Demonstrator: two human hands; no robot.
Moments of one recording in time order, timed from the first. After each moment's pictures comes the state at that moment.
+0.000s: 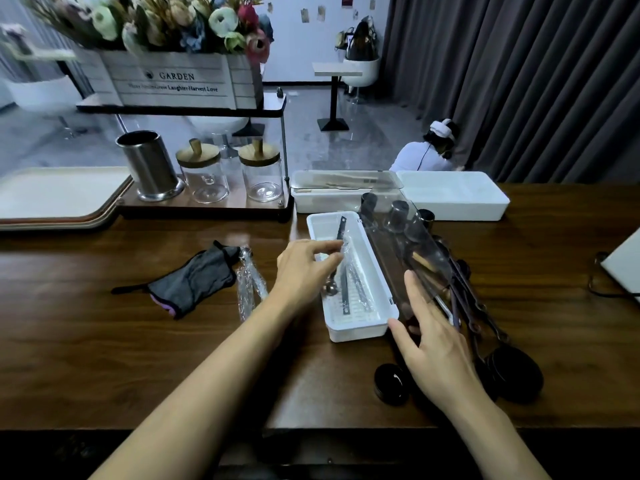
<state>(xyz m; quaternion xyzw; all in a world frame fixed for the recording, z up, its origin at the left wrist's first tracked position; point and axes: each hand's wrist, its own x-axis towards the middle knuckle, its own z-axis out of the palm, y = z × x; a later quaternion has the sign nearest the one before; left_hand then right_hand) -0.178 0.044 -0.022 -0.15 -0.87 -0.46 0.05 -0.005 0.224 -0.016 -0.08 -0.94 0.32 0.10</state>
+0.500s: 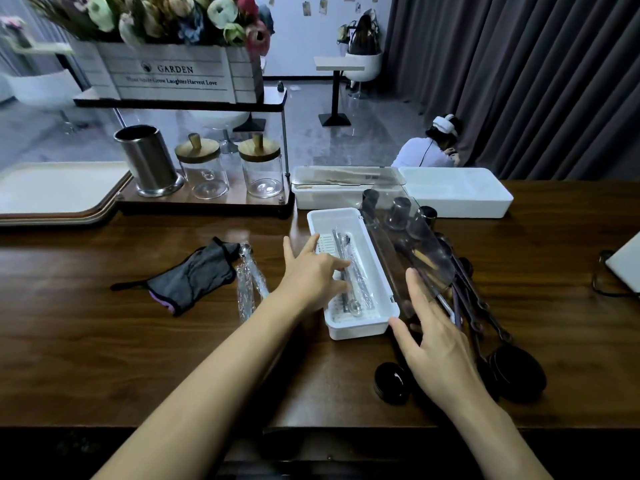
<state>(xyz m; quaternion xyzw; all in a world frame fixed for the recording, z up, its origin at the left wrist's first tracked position) -0.175 0.052 -0.022 -0.23 -0.95 -0.20 -0.05 -0.006 0.224 -0.018 -0.08 -0.94 0.31 0.10</state>
